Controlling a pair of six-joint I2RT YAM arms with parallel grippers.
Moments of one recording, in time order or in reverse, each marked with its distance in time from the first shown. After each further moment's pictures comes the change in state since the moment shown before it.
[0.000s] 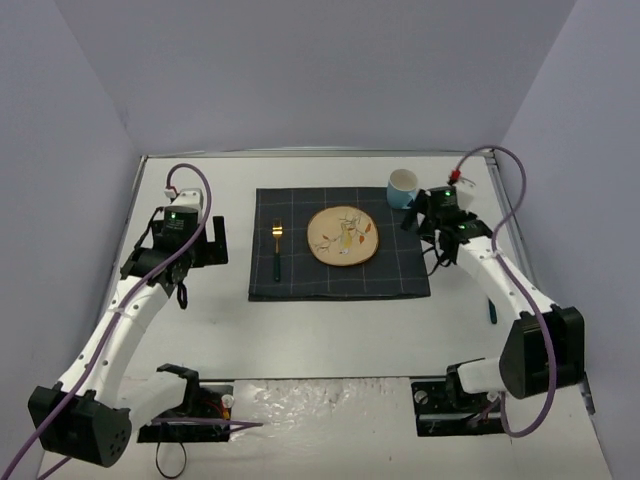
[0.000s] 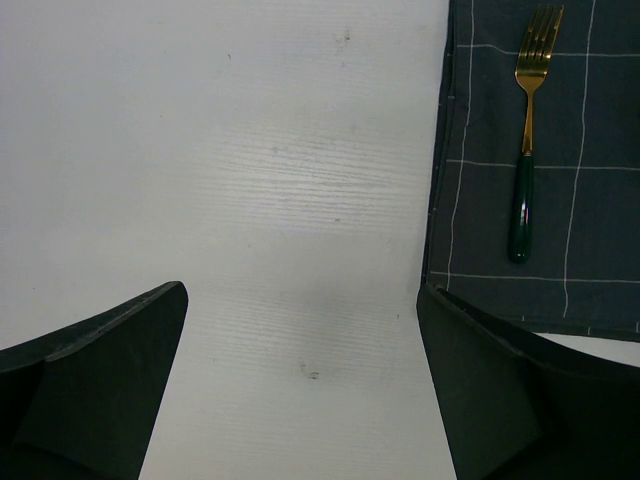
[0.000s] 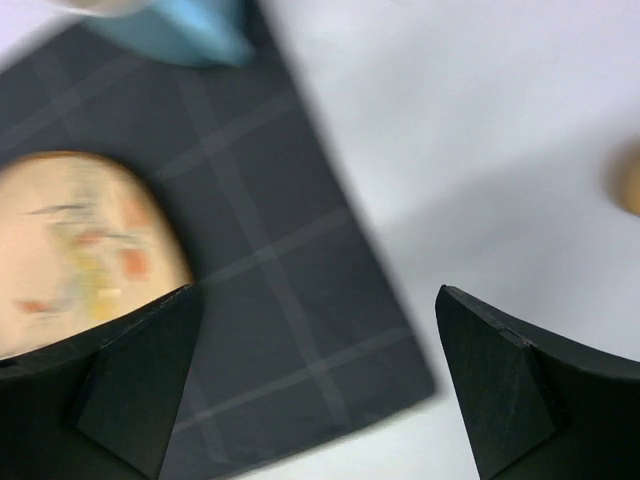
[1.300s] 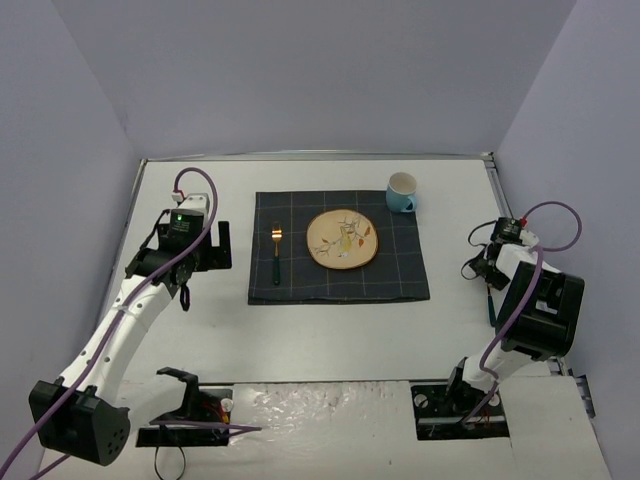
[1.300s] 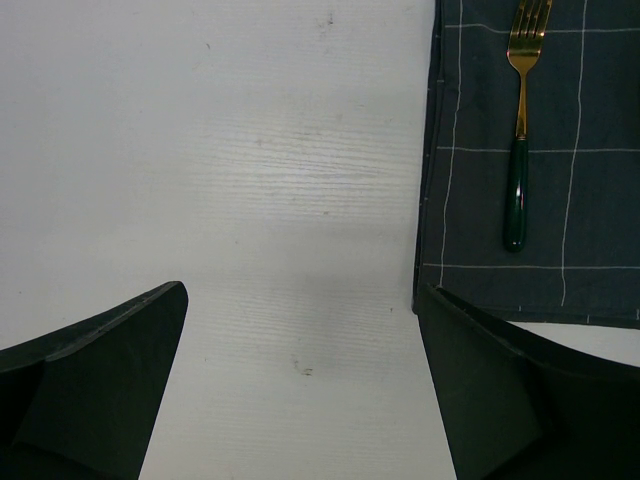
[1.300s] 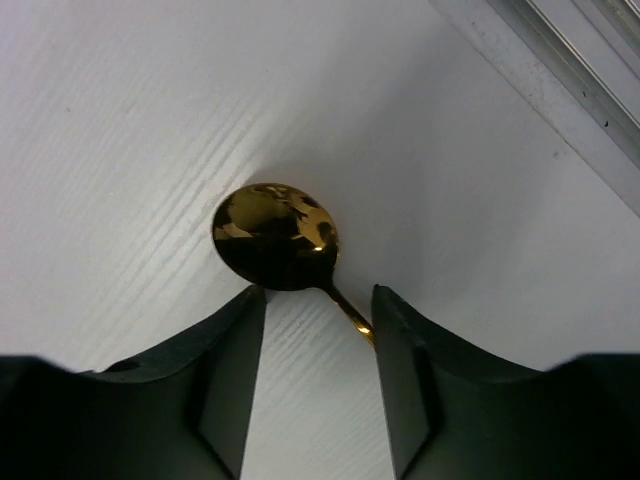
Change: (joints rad) left arm -0.025 0.031 0.000 0.001 0.008 0.001; right arm -0.550 0.268 -0.154 0.139 -0.067 -0.119
